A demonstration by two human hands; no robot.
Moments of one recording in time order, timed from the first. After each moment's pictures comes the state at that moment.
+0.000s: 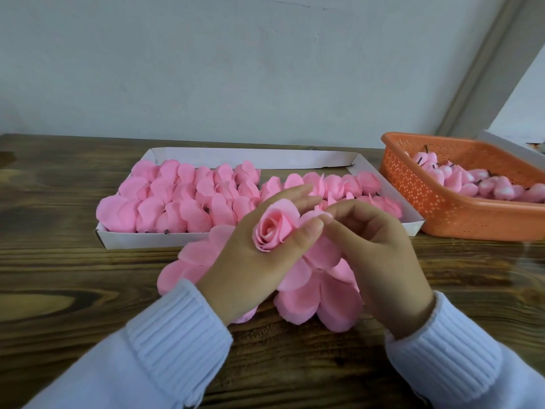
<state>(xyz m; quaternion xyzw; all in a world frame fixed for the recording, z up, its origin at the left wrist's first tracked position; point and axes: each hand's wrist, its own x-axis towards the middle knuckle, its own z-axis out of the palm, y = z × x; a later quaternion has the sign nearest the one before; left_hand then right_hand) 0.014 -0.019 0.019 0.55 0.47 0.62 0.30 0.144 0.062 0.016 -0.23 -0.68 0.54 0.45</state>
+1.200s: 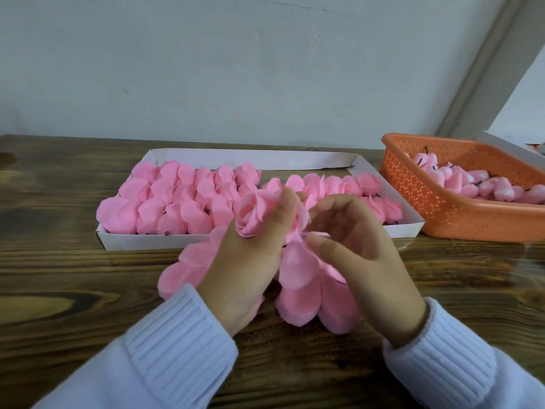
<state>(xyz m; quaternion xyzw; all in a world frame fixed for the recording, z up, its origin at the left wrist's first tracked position) 0.017 -0.017 0.019 0.40 0.51 0.68 0.34 0.139 0.053 0.014 -0.14 -0.68 0.57 0.44</state>
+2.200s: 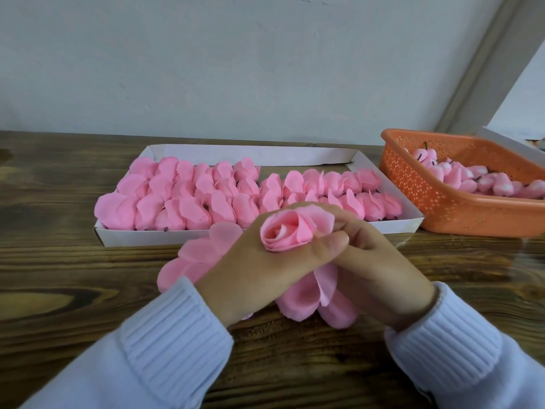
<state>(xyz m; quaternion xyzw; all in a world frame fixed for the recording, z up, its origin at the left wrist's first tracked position) 0.023 -0.034 0.039 0.57 0.39 0.57 0.44 0.140 0.058 0.018 -0.09 -0.61 0.74 0.27</state>
